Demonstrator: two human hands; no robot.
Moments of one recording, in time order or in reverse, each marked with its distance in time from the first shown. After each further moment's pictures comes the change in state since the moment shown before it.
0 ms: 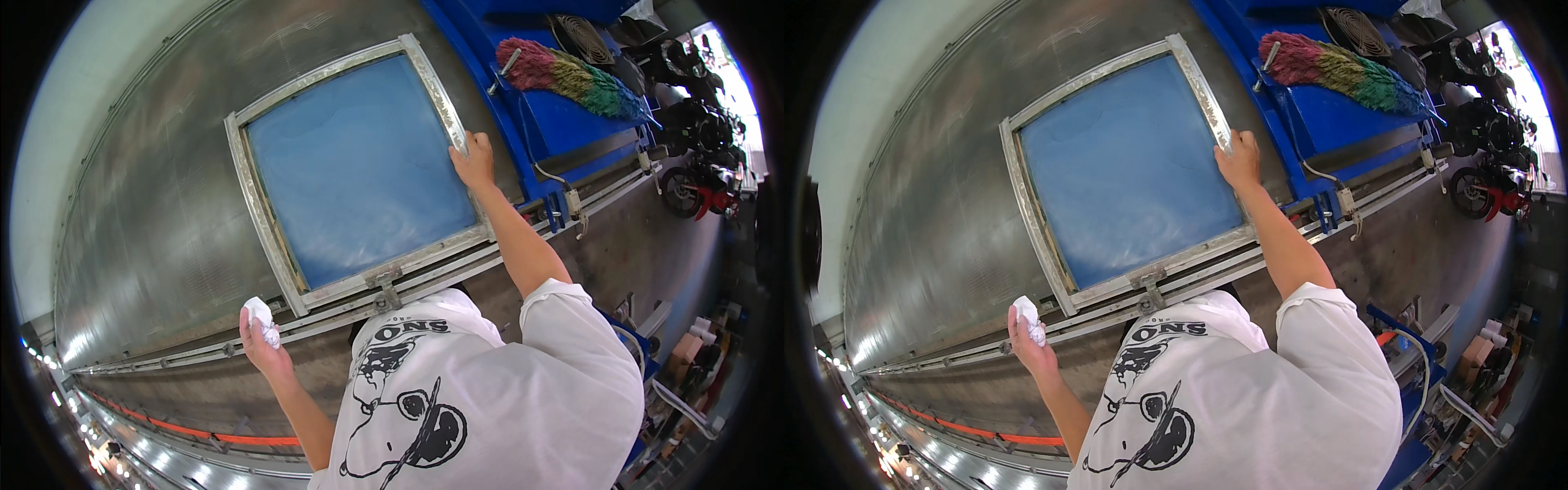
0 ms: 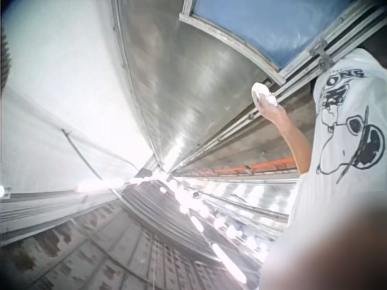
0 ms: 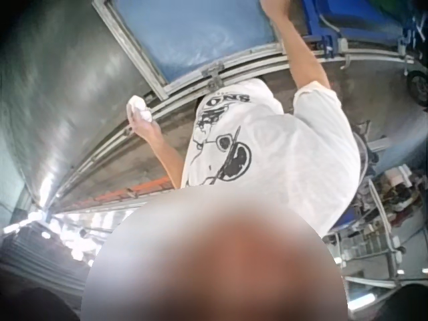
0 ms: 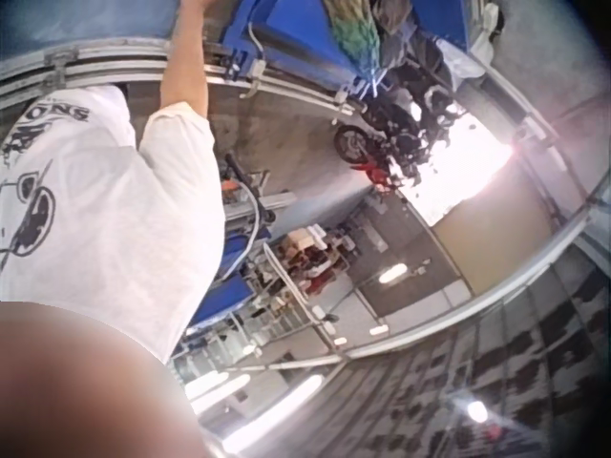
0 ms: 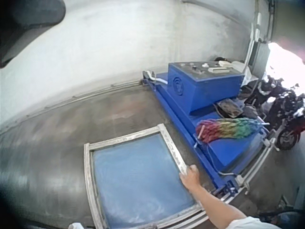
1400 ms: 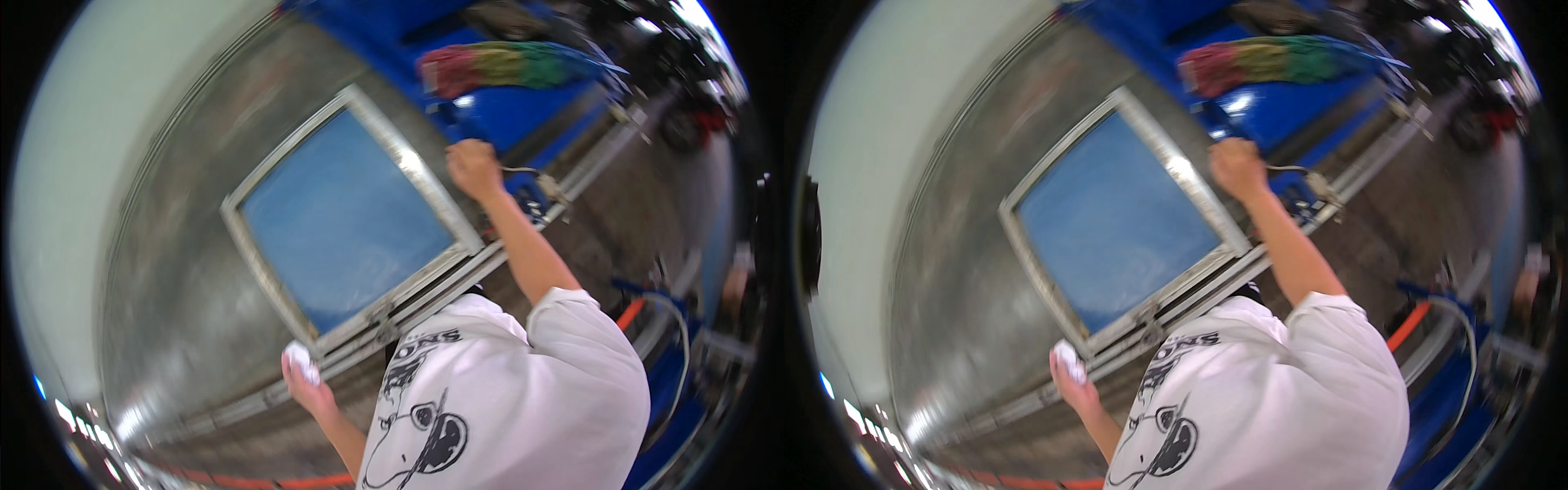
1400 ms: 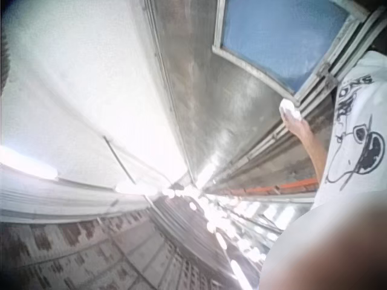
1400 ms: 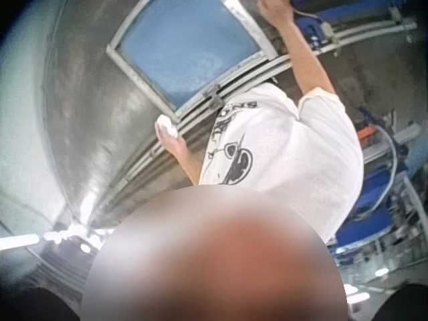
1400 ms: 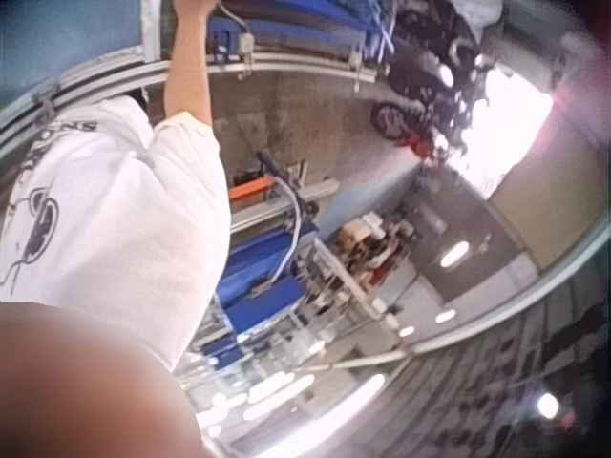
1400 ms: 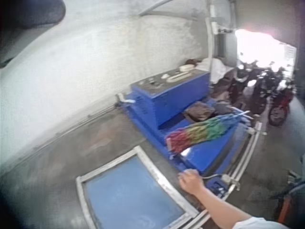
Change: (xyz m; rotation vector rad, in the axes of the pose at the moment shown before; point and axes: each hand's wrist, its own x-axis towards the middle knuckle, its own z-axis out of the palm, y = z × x) left_hand -0.037 -0.027 0.041 0.025 -0.062 0.006; right_hand 0.013 0.045 -0.088 -0.150 0.329 -0.375
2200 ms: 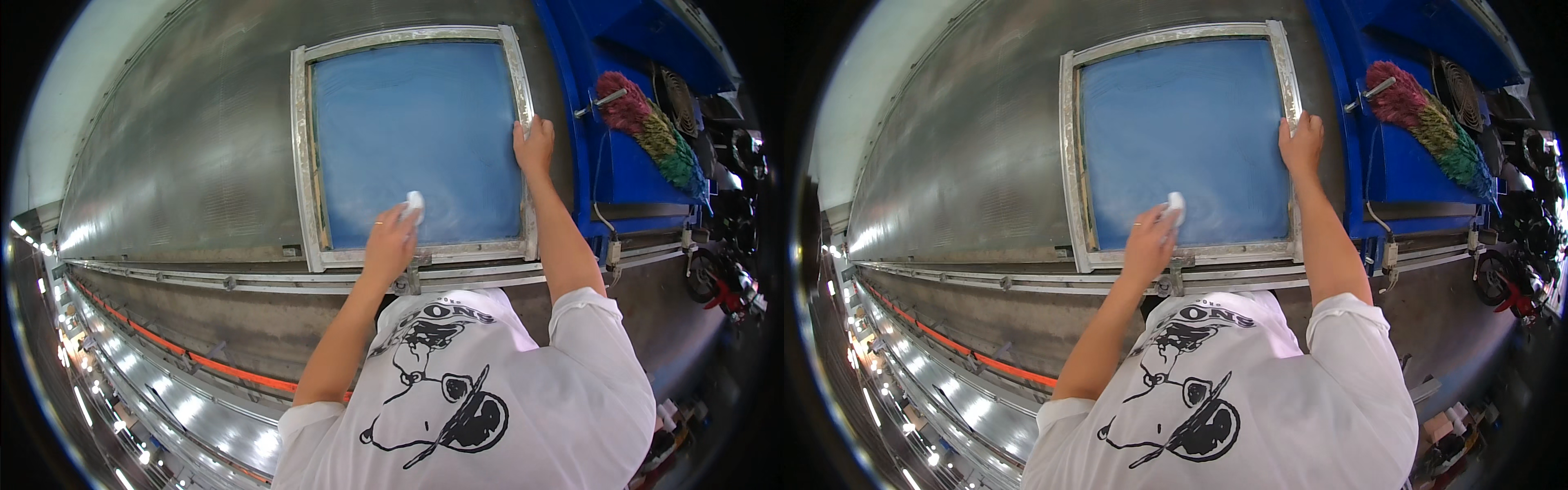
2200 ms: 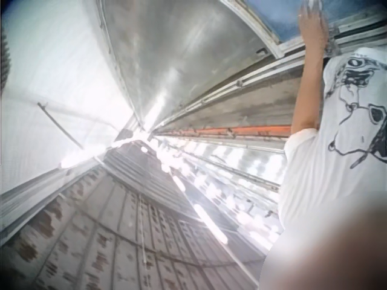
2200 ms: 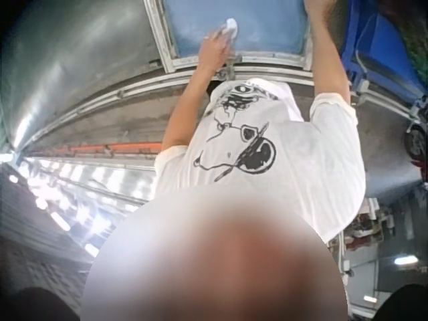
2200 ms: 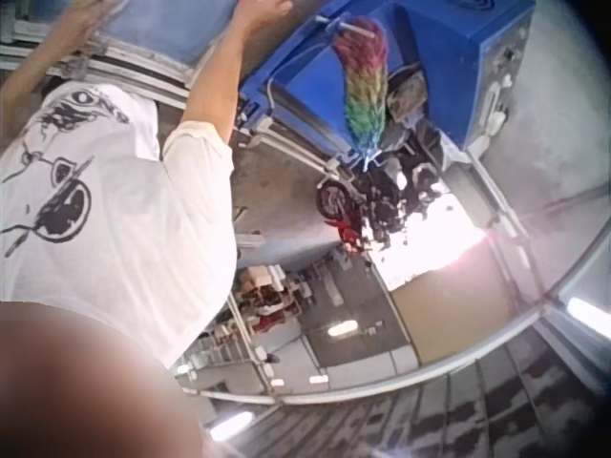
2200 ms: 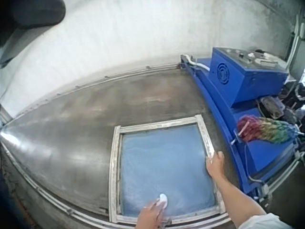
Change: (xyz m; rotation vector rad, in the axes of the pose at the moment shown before) left_hand 0.026 -0.066 0.154 0.979 -0.654 0.723; right_hand 0.025 -0.045 0.134 0.021 -0.284 0.193
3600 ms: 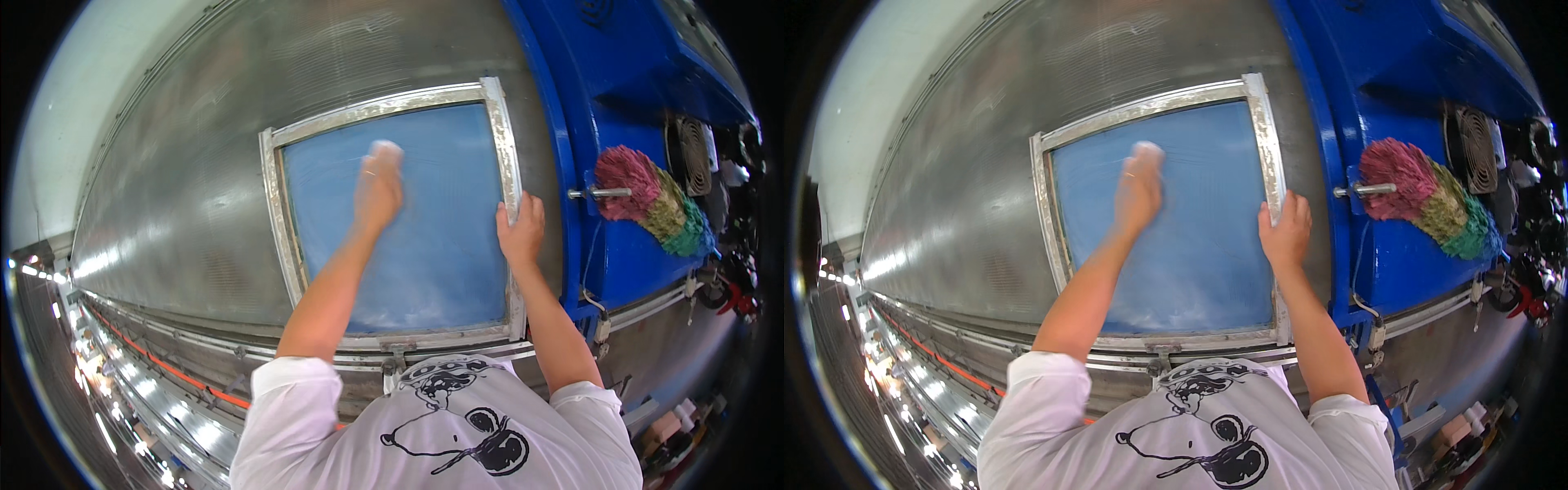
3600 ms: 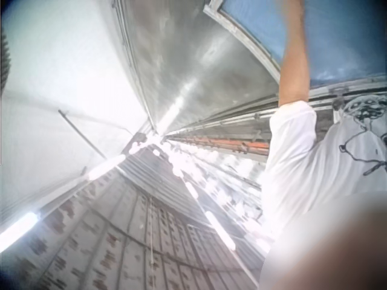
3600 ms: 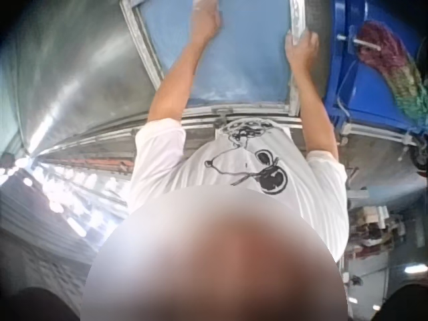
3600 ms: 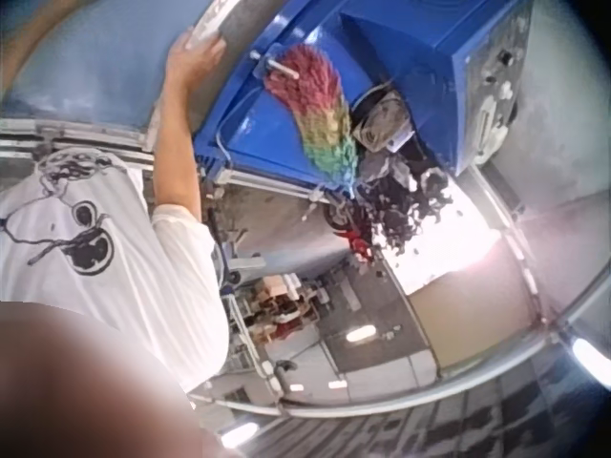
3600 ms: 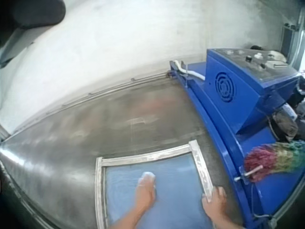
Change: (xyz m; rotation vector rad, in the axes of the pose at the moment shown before) left_hand 0.297 -0.067 0.036 0.162 0.028 0.143; right_hand 0.008 -0.023 -0.021 0.076 -0.094 0.168
